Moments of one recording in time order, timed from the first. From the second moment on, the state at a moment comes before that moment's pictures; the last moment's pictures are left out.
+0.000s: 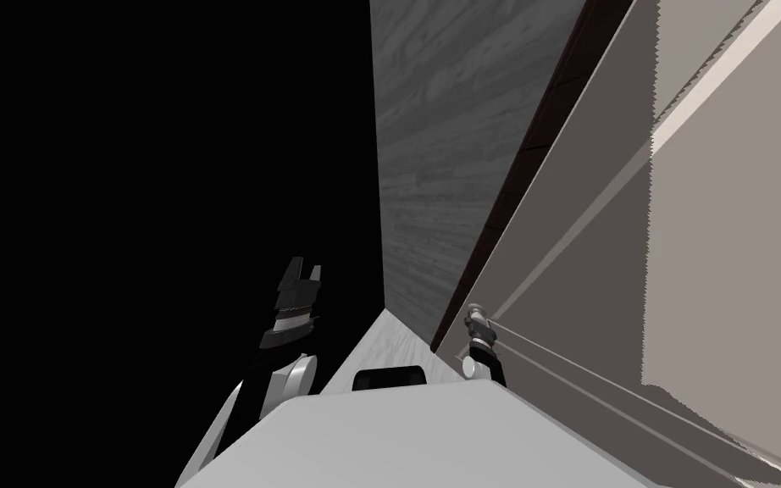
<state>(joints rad) 0.05 -0.24 -0.11 -0.76 -0.77 -0.84 -1.27</state>
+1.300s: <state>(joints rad) 0.08 -0.31 0.01 -0.77 -0.71 -0.84 -1.40</state>
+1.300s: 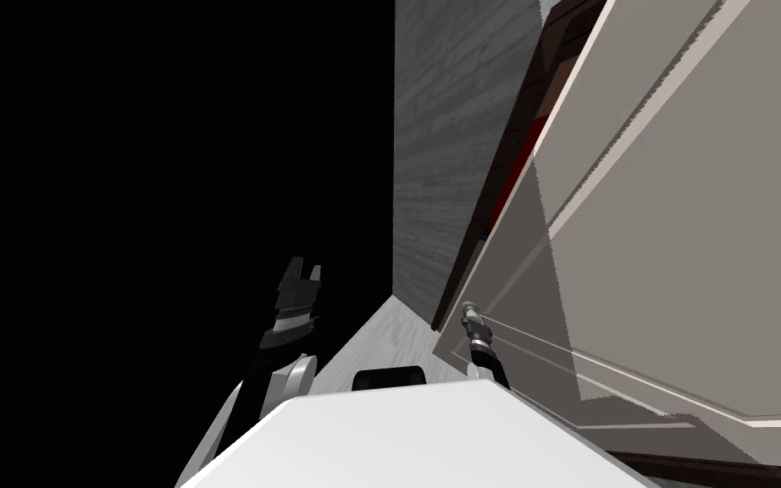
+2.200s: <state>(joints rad) 0.12 -0.34 0.12 -0.83 -0.64 -0.85 -1.47</state>
